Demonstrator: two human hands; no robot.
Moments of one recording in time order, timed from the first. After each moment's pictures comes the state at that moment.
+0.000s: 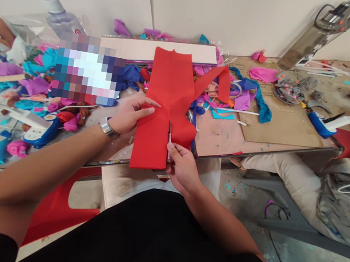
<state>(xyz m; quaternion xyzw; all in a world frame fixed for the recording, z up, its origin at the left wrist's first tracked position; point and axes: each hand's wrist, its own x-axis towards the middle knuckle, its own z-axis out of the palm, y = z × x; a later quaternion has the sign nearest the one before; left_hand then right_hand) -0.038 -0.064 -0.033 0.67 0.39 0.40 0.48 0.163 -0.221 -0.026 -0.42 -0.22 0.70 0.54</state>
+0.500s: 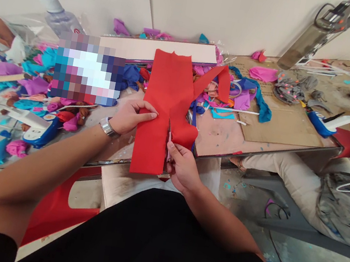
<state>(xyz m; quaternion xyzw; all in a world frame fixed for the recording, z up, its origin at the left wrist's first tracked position) -0.036 -0.066 -0.030 0.67 0.41 0.37 0.49 0.164 -0.220 -0.024 -0.43 -0.21 0.70 0.54</state>
